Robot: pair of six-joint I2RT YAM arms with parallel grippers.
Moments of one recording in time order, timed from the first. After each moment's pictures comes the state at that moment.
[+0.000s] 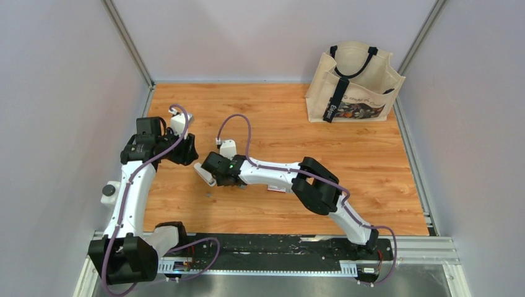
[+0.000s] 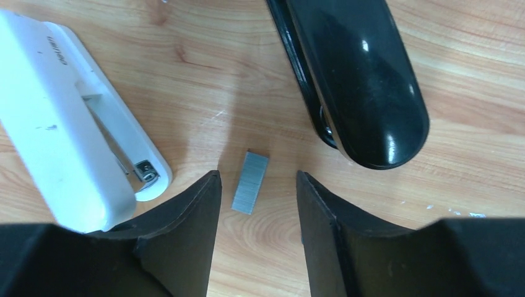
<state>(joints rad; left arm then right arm) 0.10 1.06 0.98 -0.80 0.49 0.35 1.15 2.27 1.80 -0.60 0.44 0.85</state>
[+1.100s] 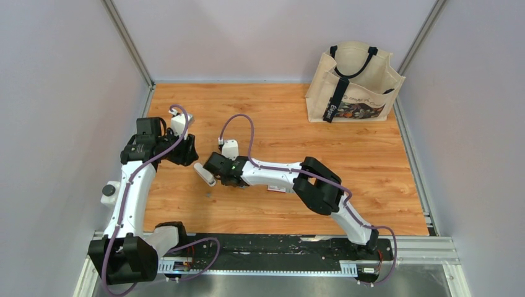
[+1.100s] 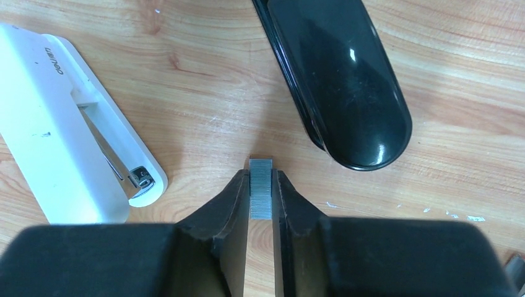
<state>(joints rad) 0.10 1.06 0.98 -0.81 0.49 0.35 1.15 2.25 1.75 -0.55 0.45 0.86</state>
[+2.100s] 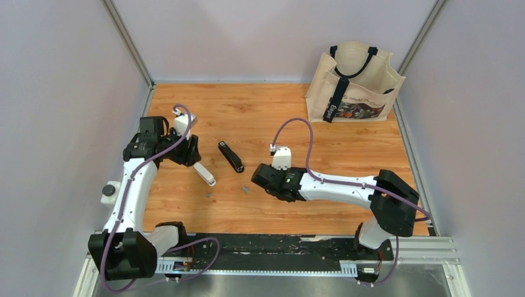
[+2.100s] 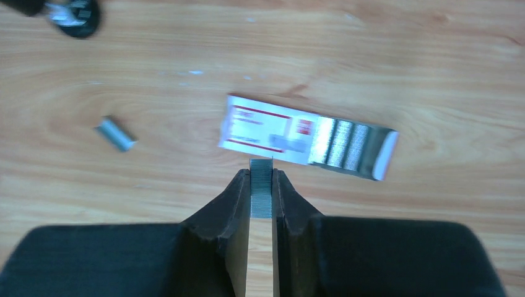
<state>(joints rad) 0.08 1.09 0.98 -0.80 0.50 0.37 1.16 1.60 1.10 -0.60 0.57 0.96</state>
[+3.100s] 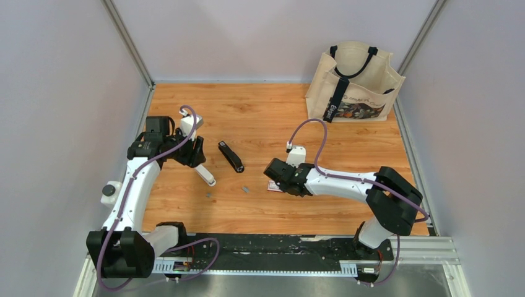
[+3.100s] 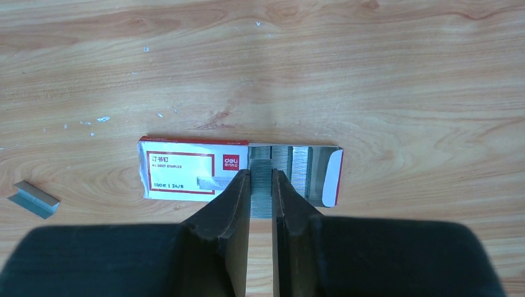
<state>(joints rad) 0.01 1.10 0.98 -0.80 0.50 0.37 1.01 1.59 0.94 -0.55 0.54 1.03</state>
